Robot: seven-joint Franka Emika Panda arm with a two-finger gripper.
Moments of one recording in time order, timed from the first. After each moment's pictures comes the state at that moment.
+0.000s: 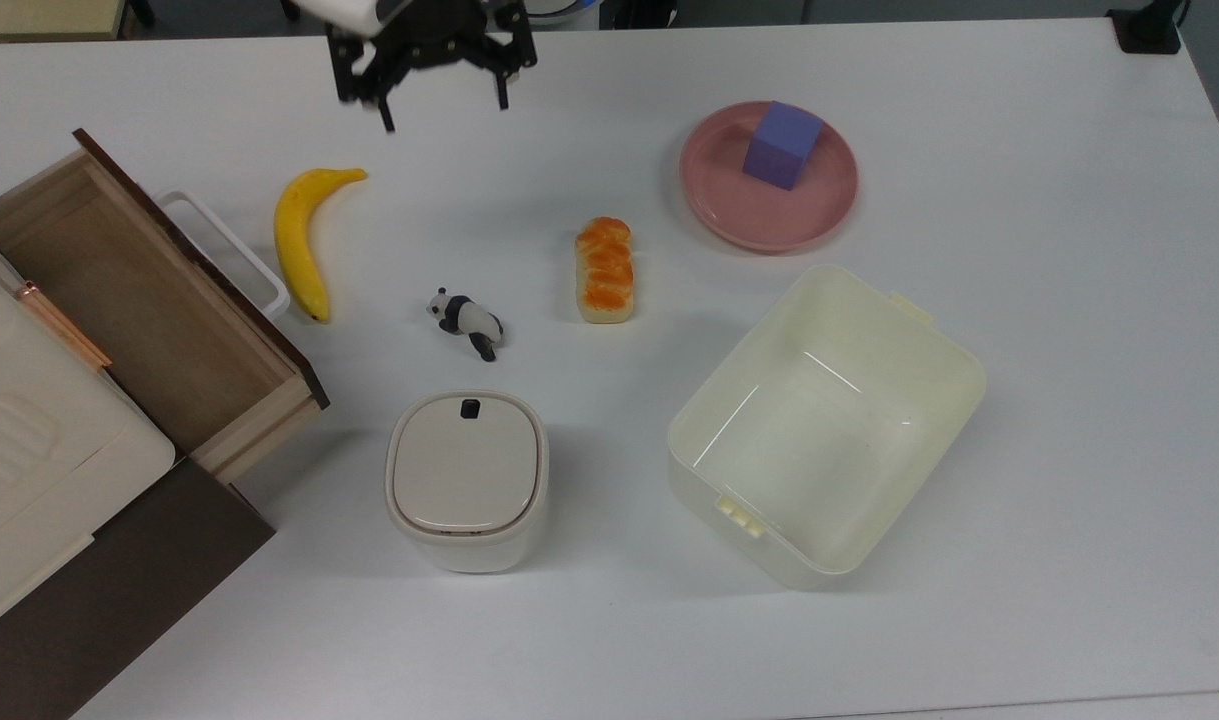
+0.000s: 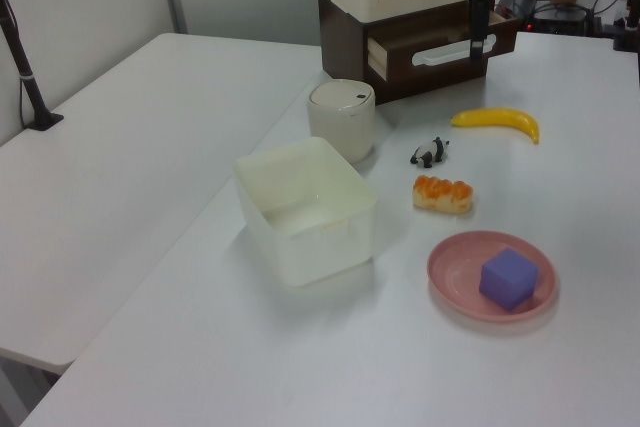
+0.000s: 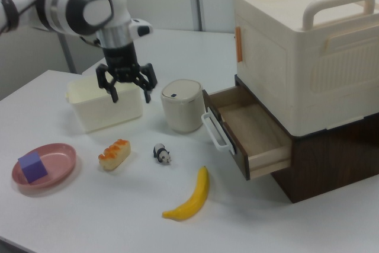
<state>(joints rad) -0.11 0.03 0.05 -1.74 -0.02 1.78 -0.37</state>
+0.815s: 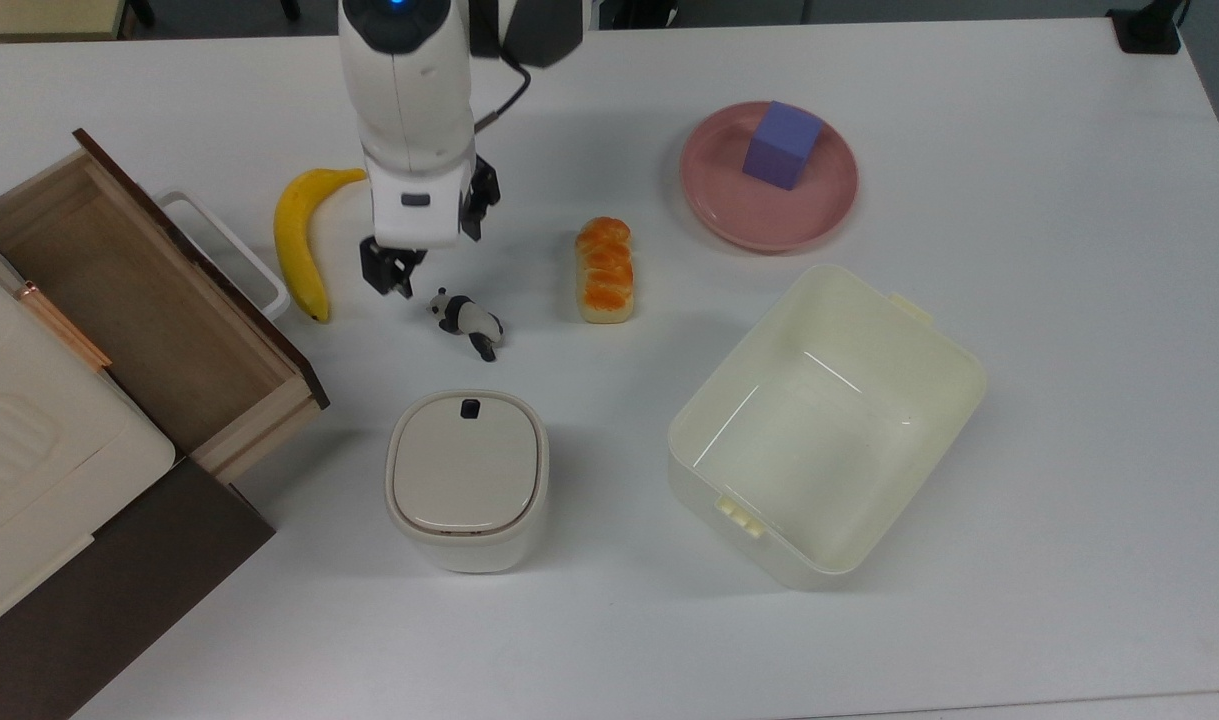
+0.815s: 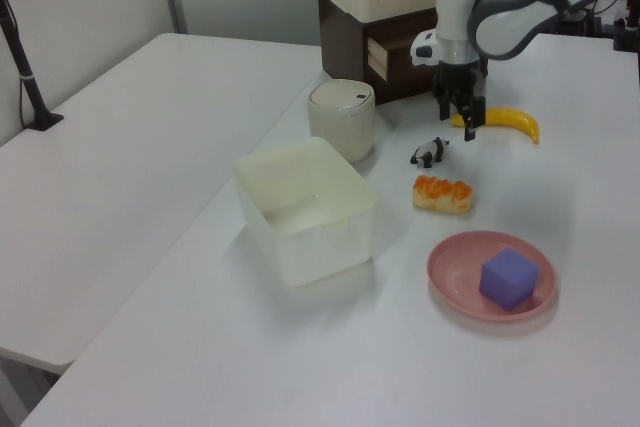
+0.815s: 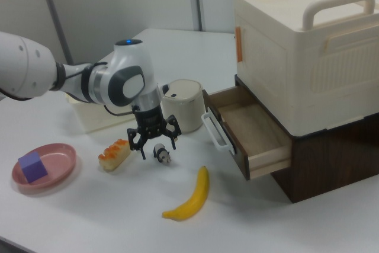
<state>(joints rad) -0.14 0.25 0.06 -1.95 -0.13 2.19 -0.85</state>
